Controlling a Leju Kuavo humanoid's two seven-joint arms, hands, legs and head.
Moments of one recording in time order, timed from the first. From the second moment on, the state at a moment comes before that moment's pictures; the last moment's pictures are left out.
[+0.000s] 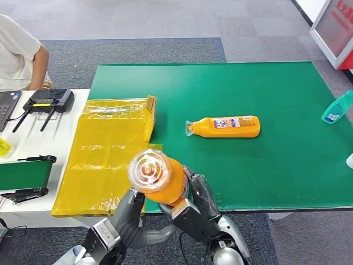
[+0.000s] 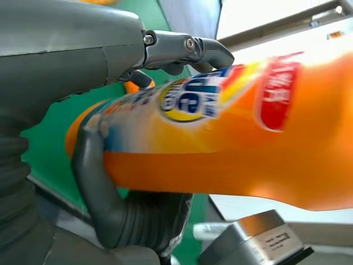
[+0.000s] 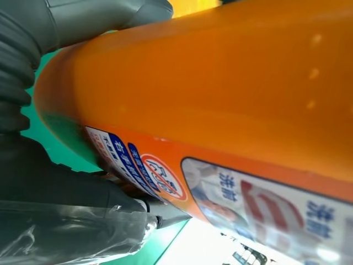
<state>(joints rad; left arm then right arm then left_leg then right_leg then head) 0.16 -0.10 -0.48 -1.82 -0.36 -0.15 -0.35 0.09 0.13 0.42 -1.71 0.71 -0.05 -0.40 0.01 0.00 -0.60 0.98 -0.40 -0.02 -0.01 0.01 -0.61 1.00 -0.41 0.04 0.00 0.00</state>
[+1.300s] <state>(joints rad) 0.16 -0.13 -0.43 -1.84 -0.40 -0.12 -0.32 0.10 0.15 0.43 -1.67 0.80 -0.10 -0.40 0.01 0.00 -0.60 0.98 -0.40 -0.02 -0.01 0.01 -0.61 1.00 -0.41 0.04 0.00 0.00</state>
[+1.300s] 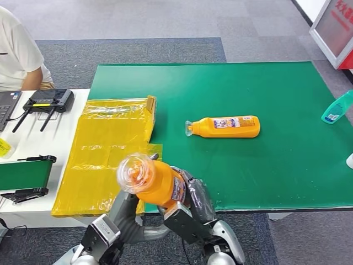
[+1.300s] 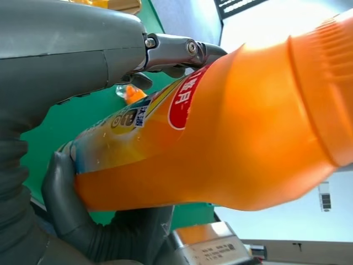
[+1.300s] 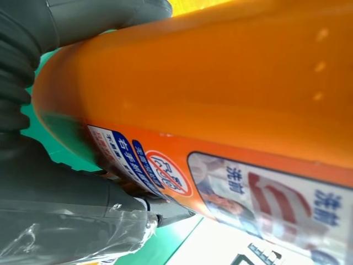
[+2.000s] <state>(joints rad) 0.11 -0.16 -0.41 -1.79 -0.41 -0.12 -0.31 0.08 0.13 0.49 -1.63 0.78 -0.10 -0.43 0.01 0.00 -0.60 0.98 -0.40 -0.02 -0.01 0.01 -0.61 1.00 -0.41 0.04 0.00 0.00</state>
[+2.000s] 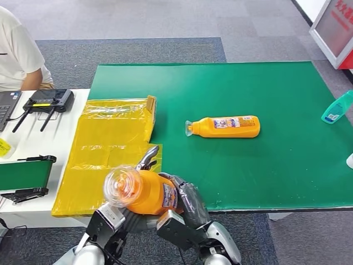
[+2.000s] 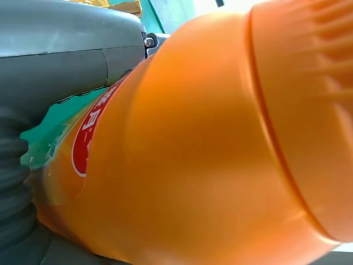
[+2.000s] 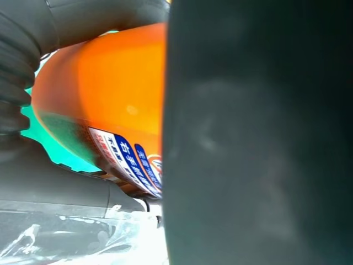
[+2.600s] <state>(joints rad) 0.11 -0.16 -0.41 -1.77 -0.41 -0.13 -0.32 0.08 0.12 0.49 -1.61 0.74 -0.09 -0.43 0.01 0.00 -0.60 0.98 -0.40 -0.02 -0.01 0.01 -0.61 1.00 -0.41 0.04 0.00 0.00</state>
